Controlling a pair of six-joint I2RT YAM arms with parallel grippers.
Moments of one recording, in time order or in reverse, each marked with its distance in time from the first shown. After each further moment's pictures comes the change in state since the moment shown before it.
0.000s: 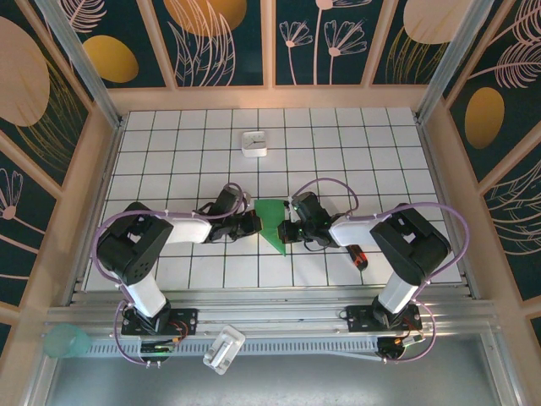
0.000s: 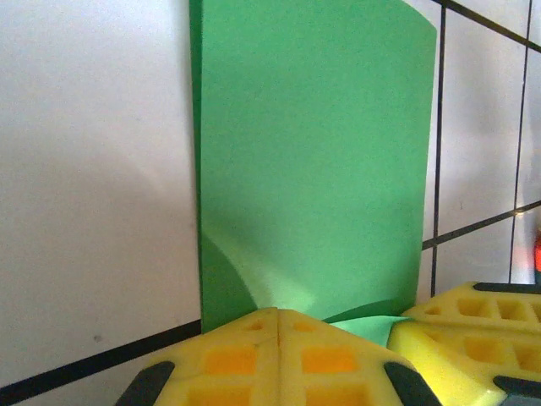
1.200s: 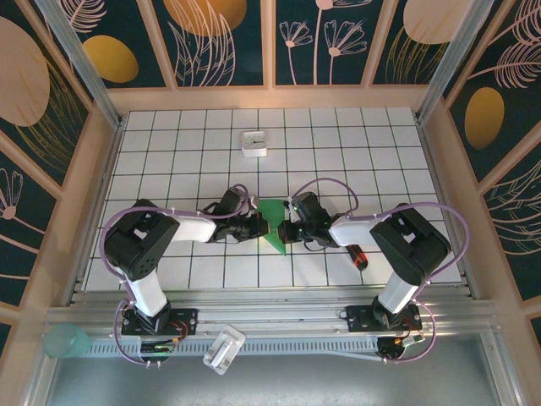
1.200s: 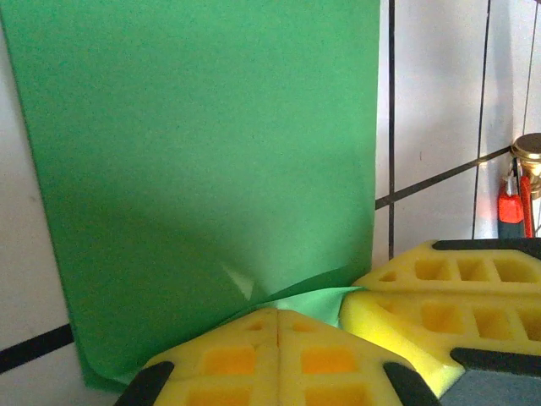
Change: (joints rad) left arm -0.019 0.049 0.032 0.018 0.126 0.011; right arm 0.000 0.001 0.001 0.000 0.000 -0.004
